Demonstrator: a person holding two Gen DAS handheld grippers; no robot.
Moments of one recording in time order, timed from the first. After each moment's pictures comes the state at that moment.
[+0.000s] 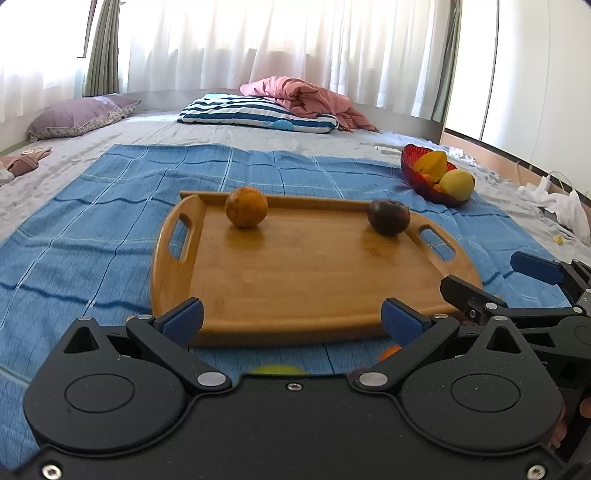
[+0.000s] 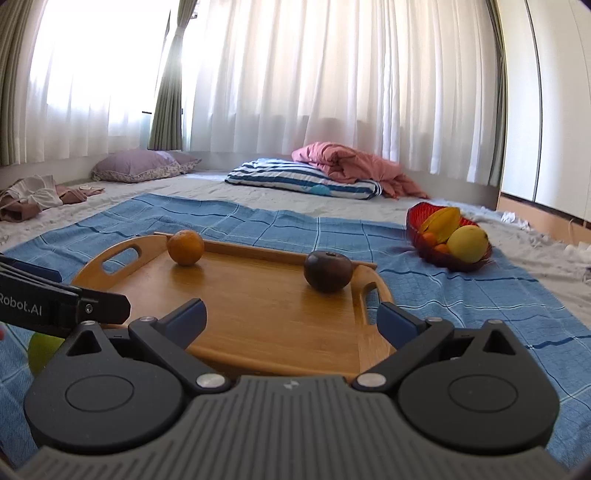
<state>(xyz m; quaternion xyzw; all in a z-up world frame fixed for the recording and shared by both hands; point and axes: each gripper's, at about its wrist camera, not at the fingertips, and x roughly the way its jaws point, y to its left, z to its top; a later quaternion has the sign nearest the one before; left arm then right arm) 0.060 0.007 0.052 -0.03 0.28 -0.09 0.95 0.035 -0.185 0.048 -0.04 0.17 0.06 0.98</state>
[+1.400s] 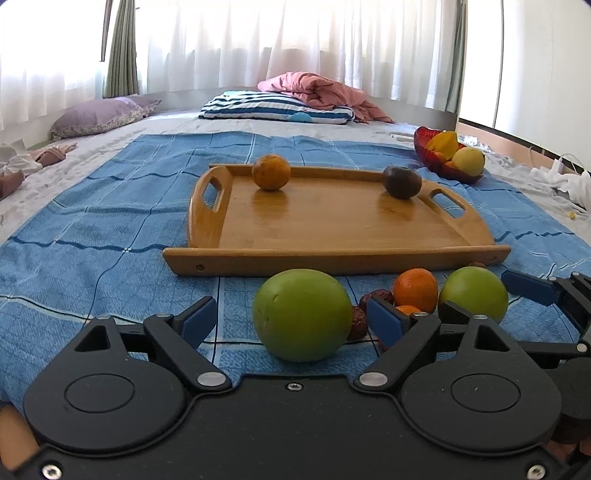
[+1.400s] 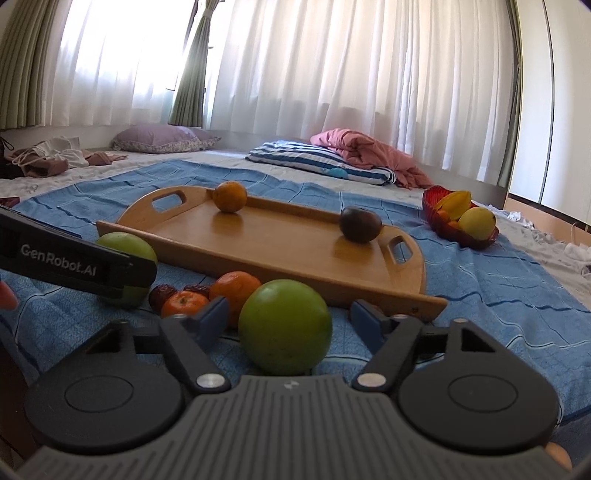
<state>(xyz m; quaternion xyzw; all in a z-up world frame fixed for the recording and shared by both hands) 0.008 0.012 0.020 -0.01 0.28 -0.06 0.96 -0.026 -0.152 0.011 -0.08 0.19 0.07 0.98</state>
